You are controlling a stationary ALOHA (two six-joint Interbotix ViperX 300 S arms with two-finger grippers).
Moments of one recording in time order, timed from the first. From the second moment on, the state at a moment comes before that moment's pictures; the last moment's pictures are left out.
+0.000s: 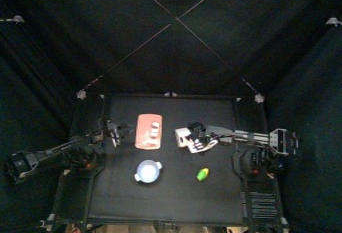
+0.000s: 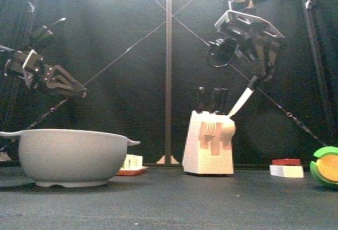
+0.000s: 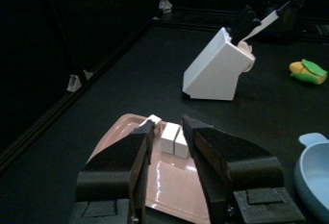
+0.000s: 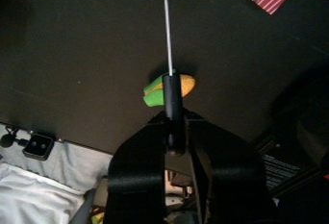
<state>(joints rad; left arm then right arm) 0.73 -0.70 1.36 0.68 -0.59 -0.47 -0.22 -0.15 0.32 0.16 1.36 0.92</state>
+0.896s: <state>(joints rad) 0.73 -0.70 1.36 0.69 -0.59 -0.46 -0.29 -0.10 0.30 0.19 1.36 0.90</state>
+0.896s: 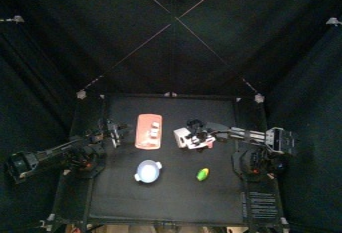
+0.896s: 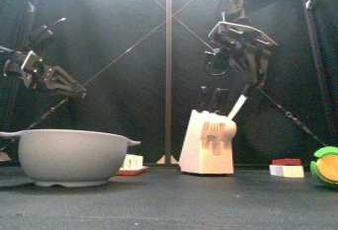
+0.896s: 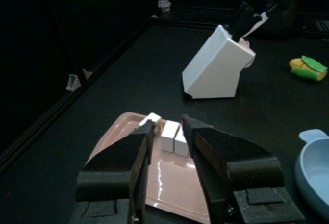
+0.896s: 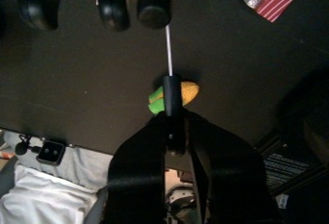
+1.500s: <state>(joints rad) 0.73 -0.70 1.36 0.69 -0.59 -0.46 -0.33 -0.06 0.27 0.18 1.34 0.90</state>
